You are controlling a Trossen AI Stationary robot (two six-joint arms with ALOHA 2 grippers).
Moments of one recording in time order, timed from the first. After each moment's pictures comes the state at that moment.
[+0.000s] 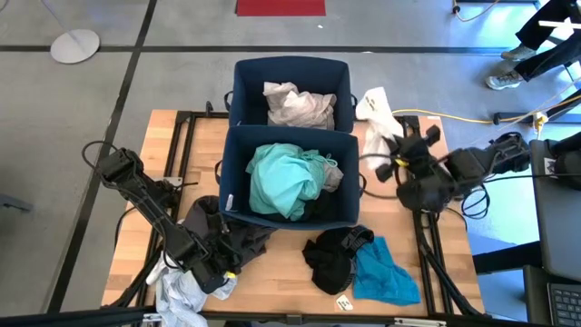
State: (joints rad) left arm -0.83 1.60 0.94 -0.56 -1.01 -0.80; right arm 0.43 1.15 1.44 -1.43 1.24 0.88
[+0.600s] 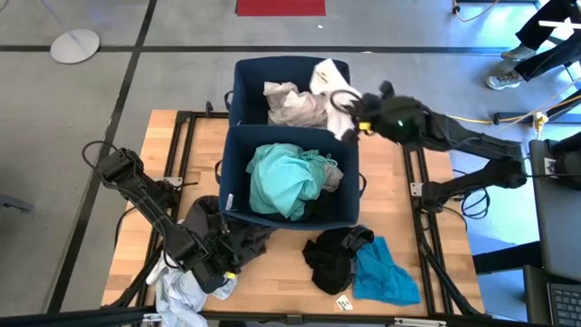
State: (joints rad) left arm -0.82 1.60 0.94 -0.57 -1.02 -0.77; right arm -0.17 1.24 1.46 -0.56 0.56 -0.14
